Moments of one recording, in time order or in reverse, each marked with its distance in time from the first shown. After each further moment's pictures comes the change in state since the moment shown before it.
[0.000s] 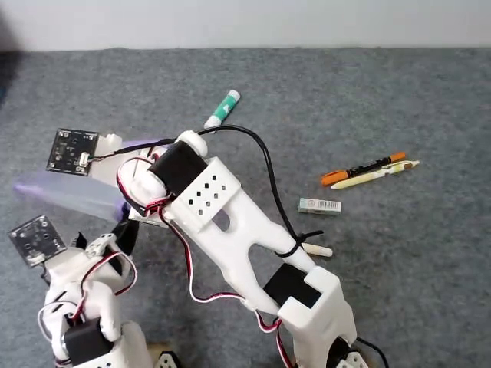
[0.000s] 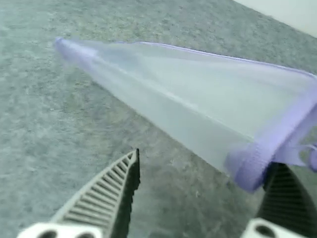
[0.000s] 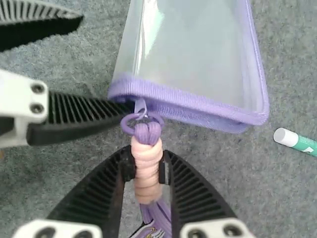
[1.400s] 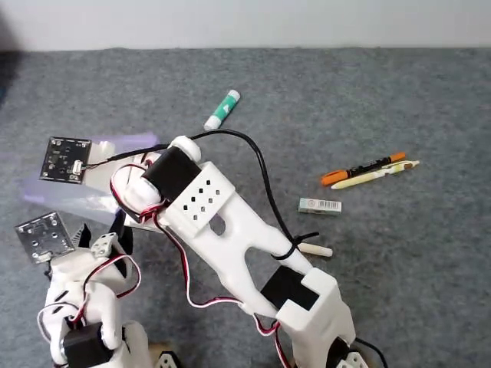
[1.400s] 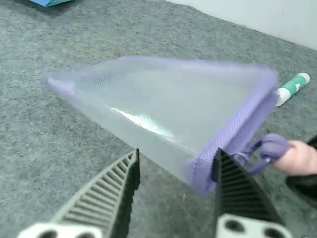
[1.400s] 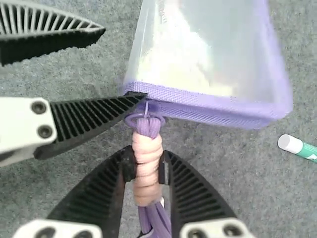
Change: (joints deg) left arm 4.9 -0.3 -4.3 1.7 -3.3; right arm -1.8 0.0 0.0 0.0 0.0
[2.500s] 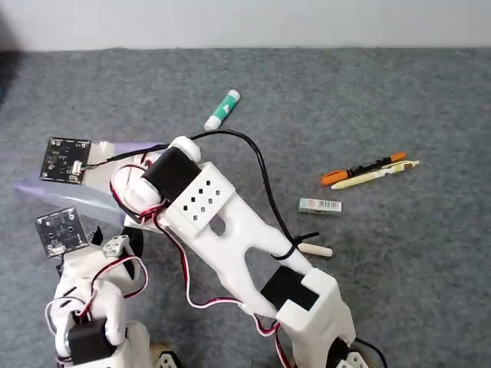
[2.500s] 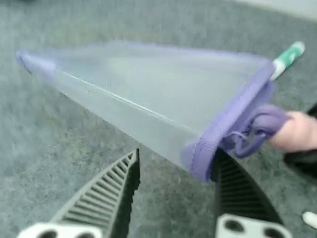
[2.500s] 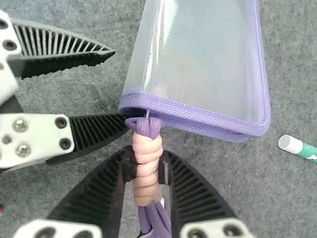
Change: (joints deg) left arm 3.4 0.1 3.6 0.2 -2.1; right arm 0.0 0.0 0.0 0.0 0.0
